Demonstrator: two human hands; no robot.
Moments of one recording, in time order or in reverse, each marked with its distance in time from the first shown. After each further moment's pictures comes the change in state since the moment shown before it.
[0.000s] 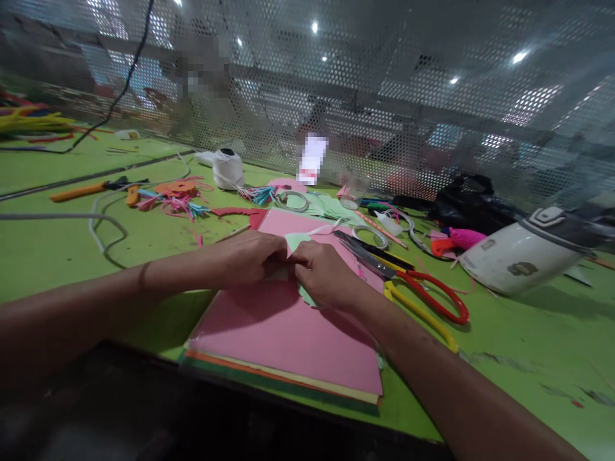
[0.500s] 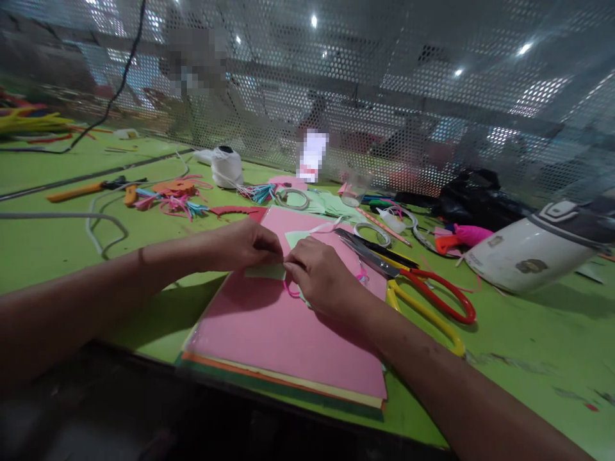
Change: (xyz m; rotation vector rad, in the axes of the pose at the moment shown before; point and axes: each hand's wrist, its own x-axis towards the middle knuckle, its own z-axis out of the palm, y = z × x) left_hand 0.010 -0.009 -0.014 -0.416 -0.189 -0.255; right_hand -0.007 0.001 0.010 -0.070 0.155 -0.114
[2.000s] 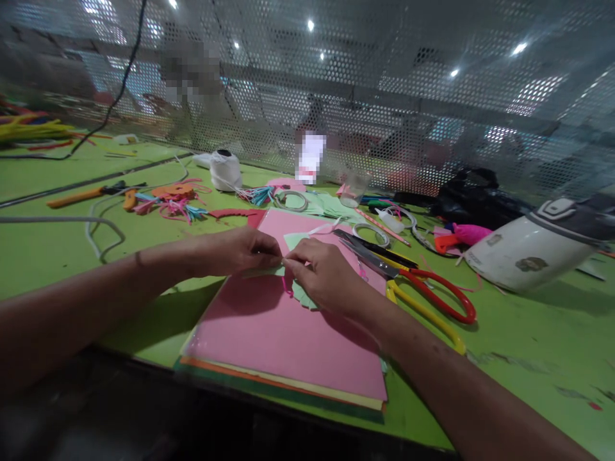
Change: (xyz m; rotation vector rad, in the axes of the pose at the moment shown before) left_hand -0.003 0.003 0.001 -0.059 -0.059 -0.056; right_hand 0.003 -0.002 -0.012 0.142 -0.040 0.082
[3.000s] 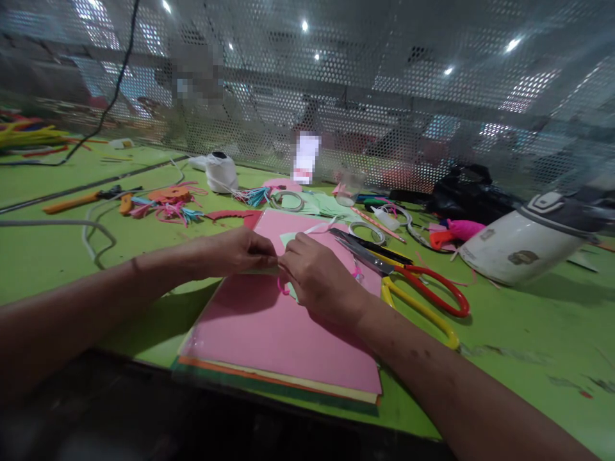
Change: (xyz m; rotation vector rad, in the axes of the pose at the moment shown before) left_hand 0.002 -0.002 0.002 0.038 0.009 -0.016; right_hand -0.005 0.005 0.007 -0.388 0.018 -0.321
